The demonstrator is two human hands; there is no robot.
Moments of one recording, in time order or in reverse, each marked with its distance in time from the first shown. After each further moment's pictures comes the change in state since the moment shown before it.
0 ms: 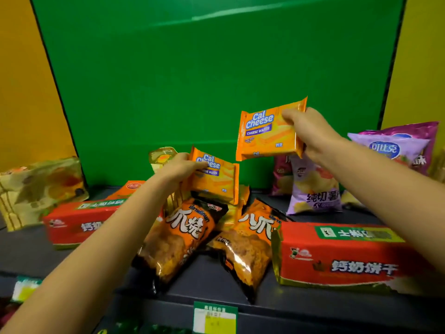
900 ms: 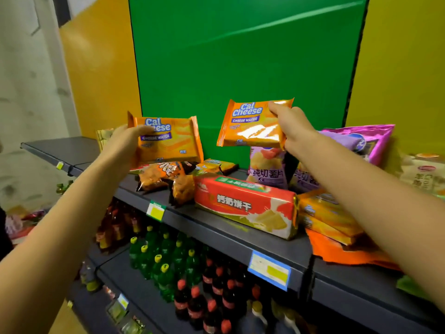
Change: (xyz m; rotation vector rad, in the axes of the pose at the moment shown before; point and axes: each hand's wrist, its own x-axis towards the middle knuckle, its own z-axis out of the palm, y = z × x) left_hand -0.244 0.076 0.096 -0.350 0.687 0.063; right_hand -0.055 -0.024 -0.155 0.225 -0.389 0.113
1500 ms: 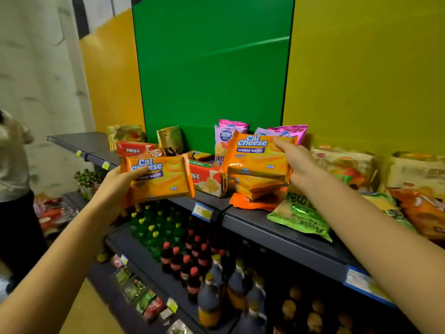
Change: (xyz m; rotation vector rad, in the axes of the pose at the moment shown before) left_hand -0.240 -0.005 0.048 0.034 0.054 -0.084; right_hand -0.138 -0.020 -0.193 0.121 -0.077 0.205
